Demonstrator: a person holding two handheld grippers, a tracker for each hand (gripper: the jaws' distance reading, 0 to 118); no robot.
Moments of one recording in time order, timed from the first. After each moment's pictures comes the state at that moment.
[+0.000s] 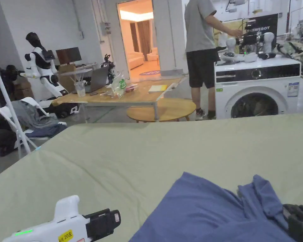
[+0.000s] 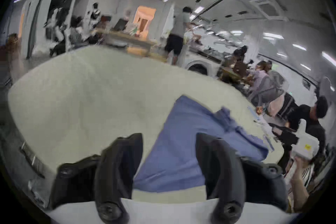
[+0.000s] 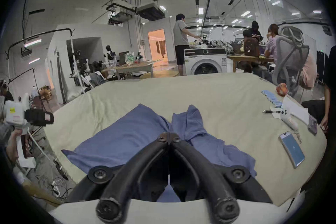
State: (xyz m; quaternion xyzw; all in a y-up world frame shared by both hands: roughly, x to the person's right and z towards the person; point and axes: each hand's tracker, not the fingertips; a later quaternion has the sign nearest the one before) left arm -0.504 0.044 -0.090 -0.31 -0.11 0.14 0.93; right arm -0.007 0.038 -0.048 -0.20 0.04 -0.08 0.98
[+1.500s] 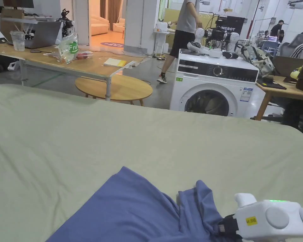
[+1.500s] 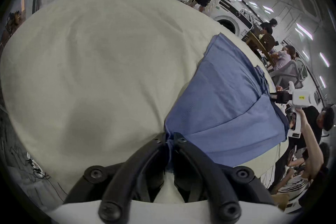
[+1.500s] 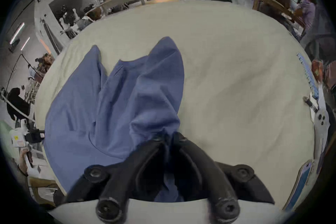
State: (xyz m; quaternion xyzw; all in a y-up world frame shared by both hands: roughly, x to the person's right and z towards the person) left arm -0.486 -0.066 -0.126 -0.48 -0.10 0.17 0.85; right arm 0.095 -0.032 -0.263 -0.49 0.08 -0.04 0.87
